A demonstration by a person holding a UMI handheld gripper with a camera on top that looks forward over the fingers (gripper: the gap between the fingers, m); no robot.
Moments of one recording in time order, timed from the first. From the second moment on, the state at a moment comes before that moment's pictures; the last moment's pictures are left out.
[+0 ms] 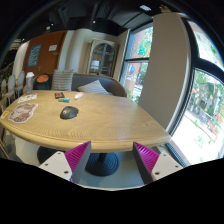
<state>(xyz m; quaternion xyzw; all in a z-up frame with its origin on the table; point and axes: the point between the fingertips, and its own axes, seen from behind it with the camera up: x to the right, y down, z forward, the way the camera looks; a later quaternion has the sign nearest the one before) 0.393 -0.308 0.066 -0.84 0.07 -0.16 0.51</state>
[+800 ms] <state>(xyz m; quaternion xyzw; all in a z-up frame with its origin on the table) 0.241 -0.078 -0.003 -0.89 0.00 0.07 0.45</state>
